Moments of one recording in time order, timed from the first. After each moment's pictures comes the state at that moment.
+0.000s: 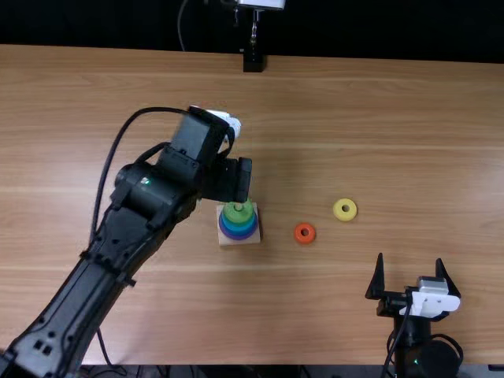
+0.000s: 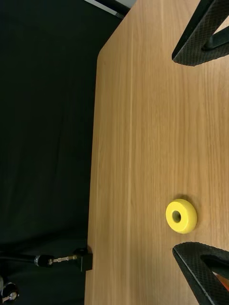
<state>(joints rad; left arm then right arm) -0.49 1.64 1.64 -0.88 0.00 -0.34 -0.03 0.01 0.03 -0.05 0.08 -0.13</state>
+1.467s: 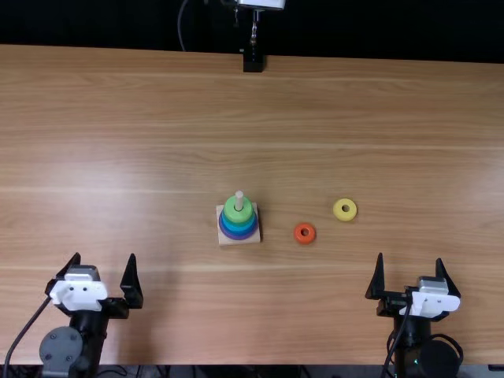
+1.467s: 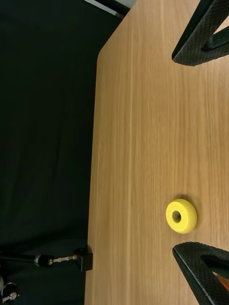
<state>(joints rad) -0.06 0.07 0.07 -0.15 0.00 -0.16 -0.03 0.01 0.03 -0.05 0.08 -0.13</state>
